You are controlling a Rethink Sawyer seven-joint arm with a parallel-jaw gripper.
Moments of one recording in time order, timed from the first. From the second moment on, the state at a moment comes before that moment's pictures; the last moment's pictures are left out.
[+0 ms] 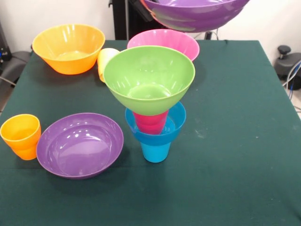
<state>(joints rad) -1.15 -0.52 1.21 1.64 -0.27 0.94 1.84</state>
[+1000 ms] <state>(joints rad) -1.15 -0.44 1.20 1.49 -0.30 1.10 1.71</state>
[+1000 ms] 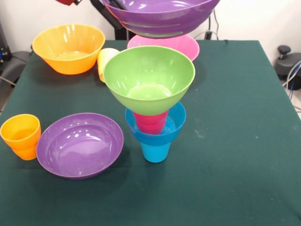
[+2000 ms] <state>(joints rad) -1.16 -0.40 1.19 1.35 -0.32 1.19 1.60</state>
